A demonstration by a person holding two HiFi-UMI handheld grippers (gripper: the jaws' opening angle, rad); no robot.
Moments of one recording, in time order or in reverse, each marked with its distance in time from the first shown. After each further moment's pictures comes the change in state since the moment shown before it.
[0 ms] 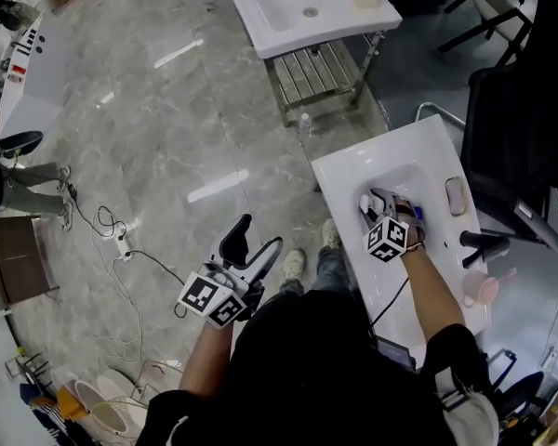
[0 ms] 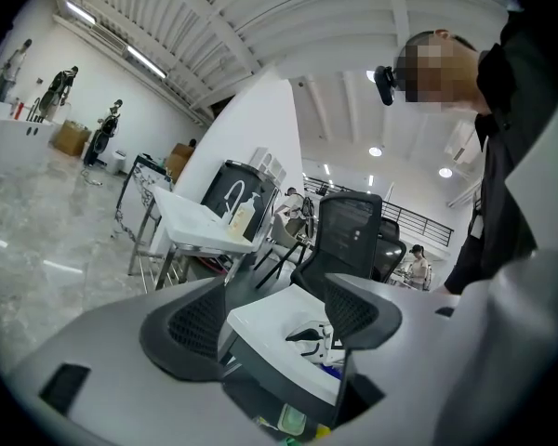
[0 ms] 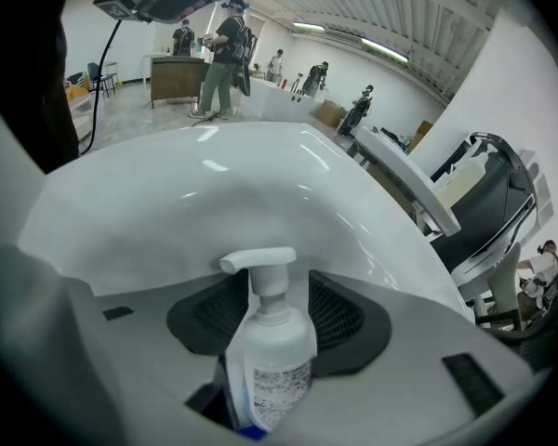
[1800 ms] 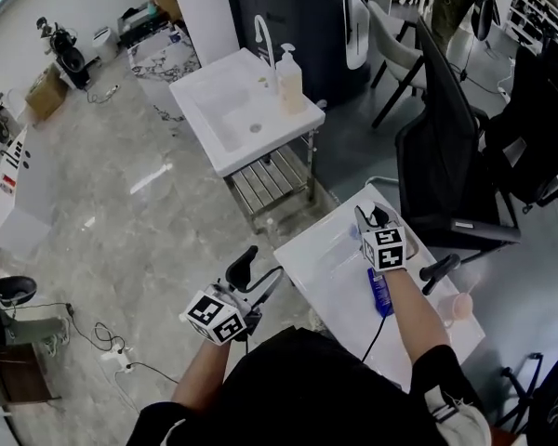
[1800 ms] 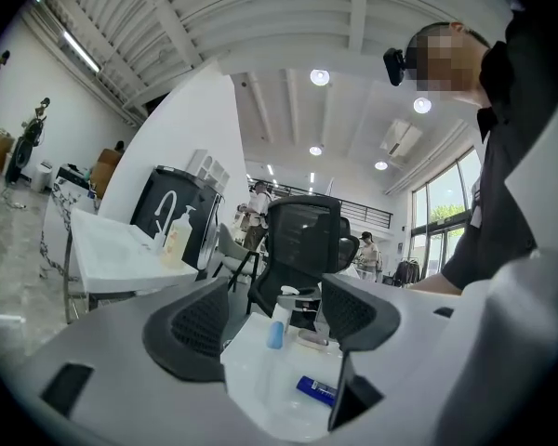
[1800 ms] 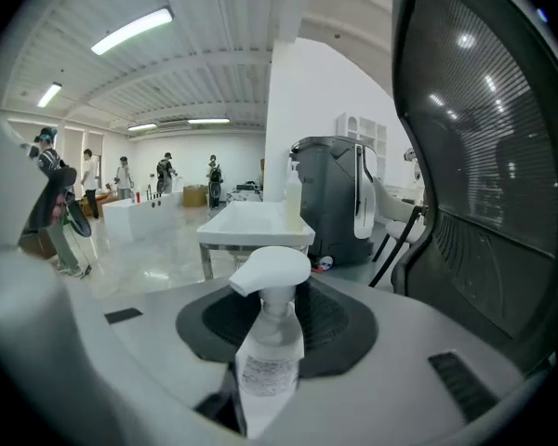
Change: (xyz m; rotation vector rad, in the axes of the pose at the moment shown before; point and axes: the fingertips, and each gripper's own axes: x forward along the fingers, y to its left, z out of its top) left arm 0.094 -0.065 0.069 0.203 -0.004 -0.342; right arm -0.145 -0.222 0.016 0.865 -0.411 -0.463
